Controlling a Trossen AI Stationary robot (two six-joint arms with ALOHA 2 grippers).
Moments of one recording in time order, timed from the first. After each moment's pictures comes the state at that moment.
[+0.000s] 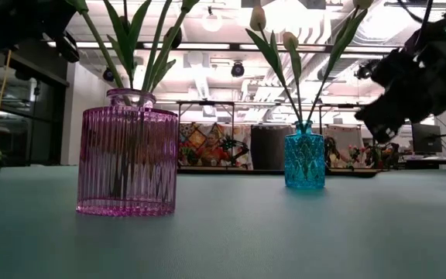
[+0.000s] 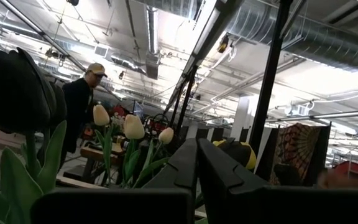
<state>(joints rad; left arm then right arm) -0.05 0.11 0.01 0.56 -0.06 -0.26 -0.21 0.62 0.01 0.31 -0.34 0.34</state>
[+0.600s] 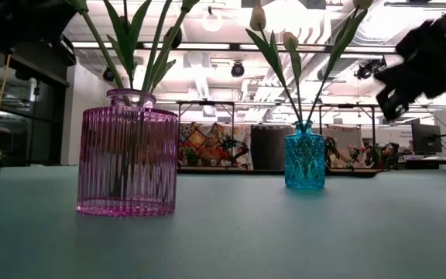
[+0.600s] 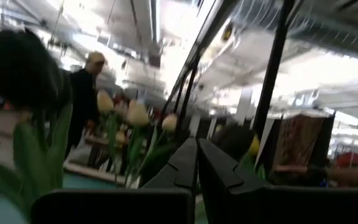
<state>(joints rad) -0.05 0.00 0.01 0.42 -0.06 -0.26 -0.16 0.13 0.01 0.05 -0.34 0.34</state>
